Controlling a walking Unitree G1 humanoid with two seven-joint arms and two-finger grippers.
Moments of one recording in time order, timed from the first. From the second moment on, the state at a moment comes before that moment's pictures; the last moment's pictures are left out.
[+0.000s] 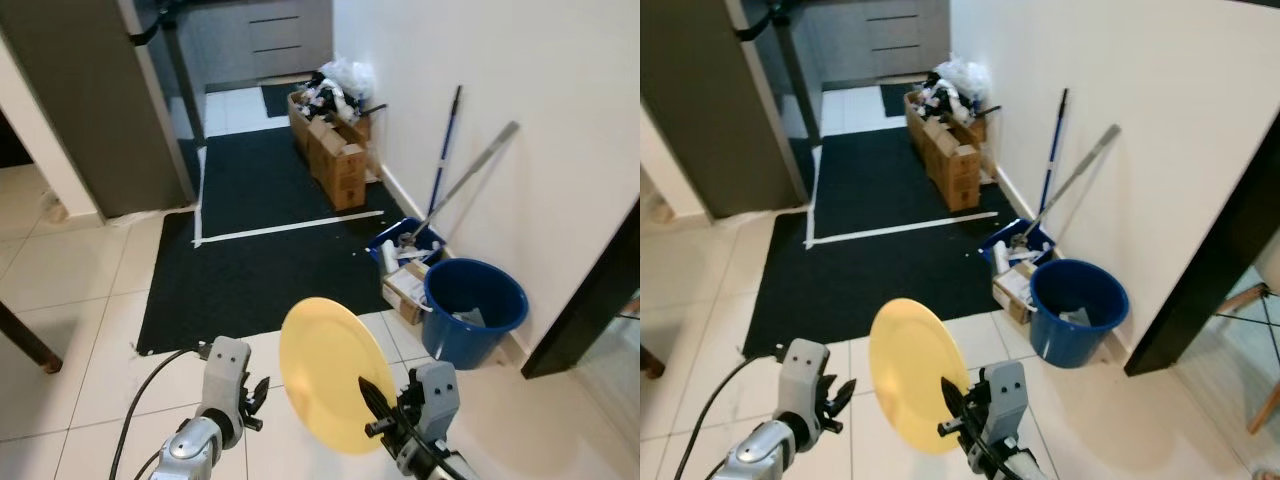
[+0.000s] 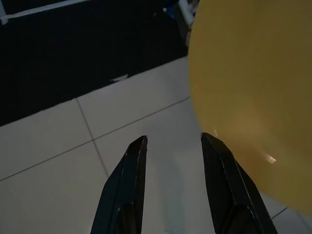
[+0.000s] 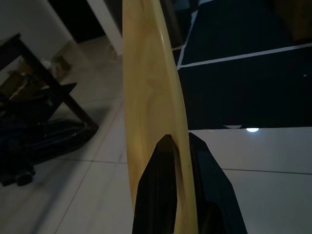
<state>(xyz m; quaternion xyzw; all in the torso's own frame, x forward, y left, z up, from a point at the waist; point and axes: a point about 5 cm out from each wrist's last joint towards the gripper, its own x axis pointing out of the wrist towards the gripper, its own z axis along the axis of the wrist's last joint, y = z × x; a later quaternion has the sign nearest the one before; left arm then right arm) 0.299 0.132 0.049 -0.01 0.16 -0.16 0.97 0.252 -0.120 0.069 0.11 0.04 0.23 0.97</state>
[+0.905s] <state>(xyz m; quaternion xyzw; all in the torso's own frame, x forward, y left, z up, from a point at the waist) 0.299 0.140 0.047 -0.01 0.18 -0.13 0.98 0.251 -0.121 0.069 0.10 0.04 0.23 0.97</state>
